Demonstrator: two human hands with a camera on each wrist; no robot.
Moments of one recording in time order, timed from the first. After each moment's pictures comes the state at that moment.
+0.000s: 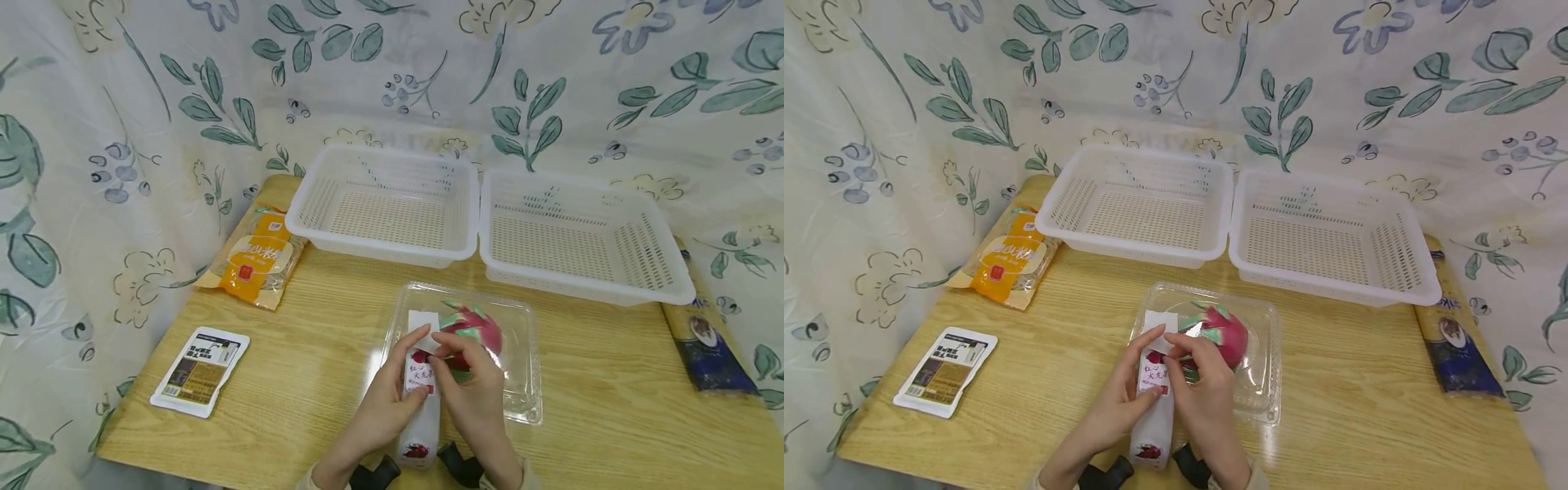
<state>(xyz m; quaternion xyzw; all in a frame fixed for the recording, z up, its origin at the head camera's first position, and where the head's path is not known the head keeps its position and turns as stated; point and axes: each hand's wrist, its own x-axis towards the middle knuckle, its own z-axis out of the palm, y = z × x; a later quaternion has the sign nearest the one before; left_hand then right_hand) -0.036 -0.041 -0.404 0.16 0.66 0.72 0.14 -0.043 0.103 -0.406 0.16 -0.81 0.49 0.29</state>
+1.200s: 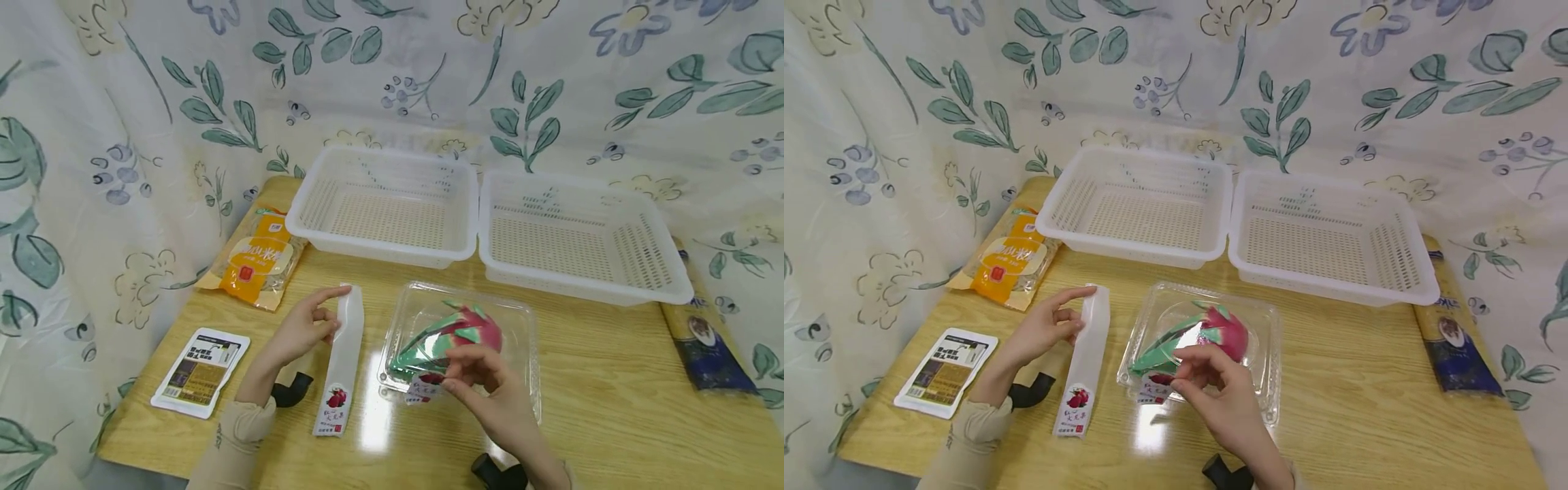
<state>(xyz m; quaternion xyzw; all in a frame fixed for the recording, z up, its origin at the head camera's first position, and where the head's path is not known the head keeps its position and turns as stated) -0.128 -0.165 -0.422 0.13 0.78 0.59 0.14 -0.031 0.141 -0.392 0.24 -0.71 0.66 0.08</state>
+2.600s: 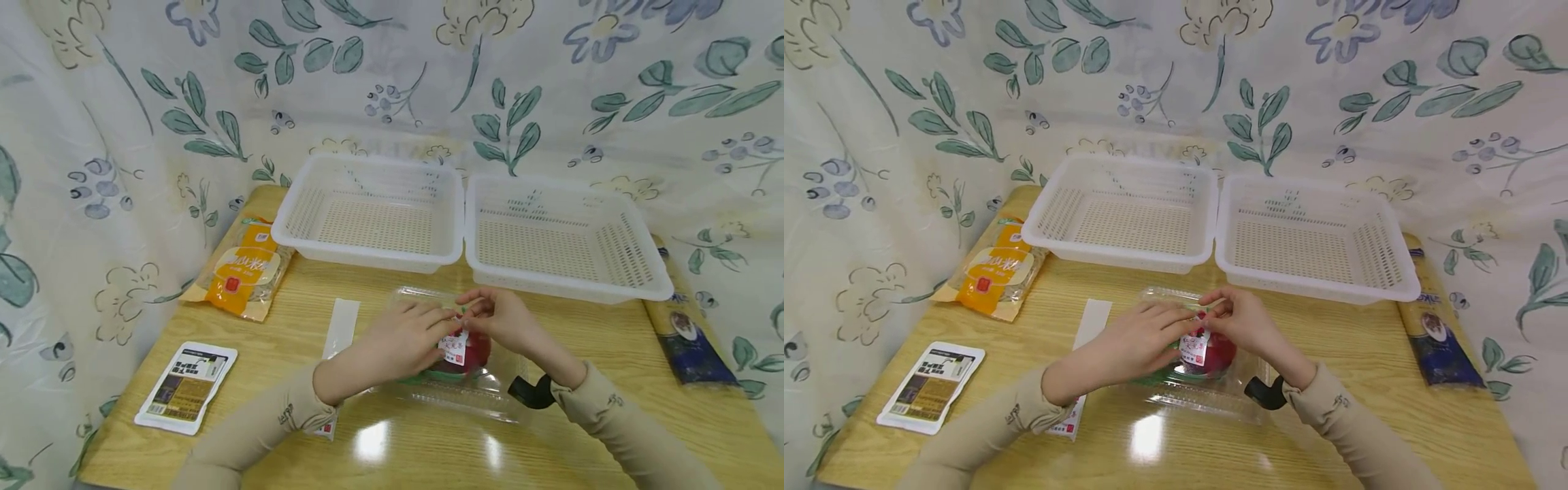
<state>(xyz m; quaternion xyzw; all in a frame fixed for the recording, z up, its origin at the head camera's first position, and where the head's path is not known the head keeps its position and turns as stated) -0.117 -0.024 -0.365 0.48 0.87 0.02 -0.10 -0.130 0.196 -0.367 0.08 -0.85 0.50 -0.18</state>
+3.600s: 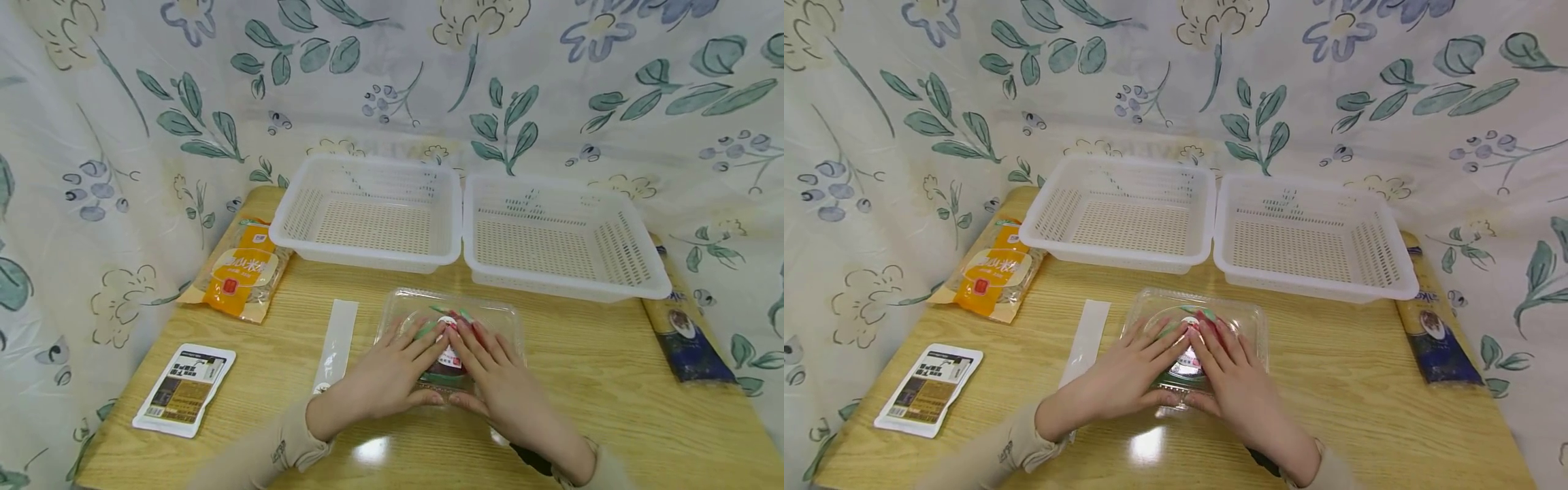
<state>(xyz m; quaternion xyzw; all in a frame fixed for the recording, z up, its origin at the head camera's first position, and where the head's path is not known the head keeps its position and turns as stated) -0.085 -0.035 -0.394 0.43 0.90 0.04 0.06 -0.043 0.185 -0.392 0.26 -0.96 0.10 0.00</state>
